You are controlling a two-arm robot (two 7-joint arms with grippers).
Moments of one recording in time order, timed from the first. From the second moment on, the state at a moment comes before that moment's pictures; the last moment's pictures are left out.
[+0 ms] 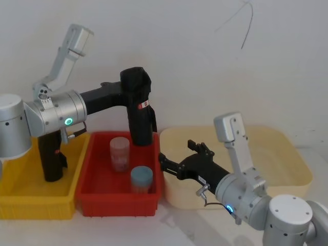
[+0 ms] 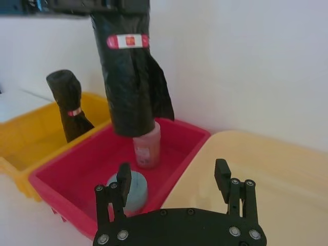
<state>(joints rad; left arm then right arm) -0.92 0.22 0.48 -1.09 -0.59 0.34 -0.62 0.38 0.23 -0.35 -1.51 0.27 0.26 0.26</state>
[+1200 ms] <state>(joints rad) -0.92 0.22 0.48 -1.09 -0.59 0.34 -0.62 0.40 0.21 -0.36 -1.56 0.30 0.34 0.25</state>
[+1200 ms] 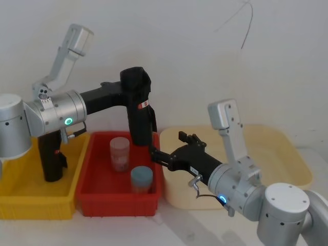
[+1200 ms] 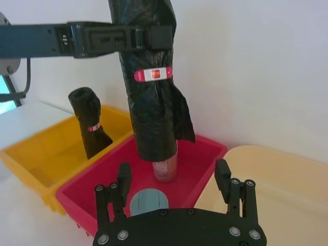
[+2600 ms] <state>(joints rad) -0.92 0.22 0.48 -1.09 -0.59 0.34 -0.62 0.50 0.13 -0.41 -1.44 0.27 0.31 0.25</state>
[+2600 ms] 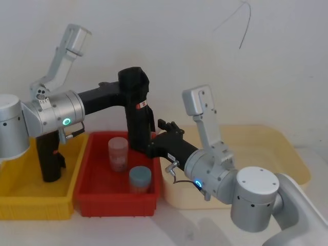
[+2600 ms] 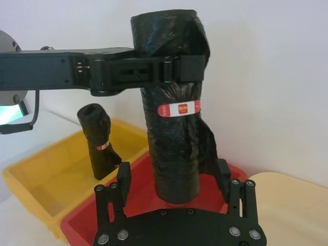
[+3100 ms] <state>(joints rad) -0.92 0.22 0.48 -1.09 -0.59 0.34 -0.62 0.56 0.08 -0.42 -1.34 0.25 0.27 0.25</state>
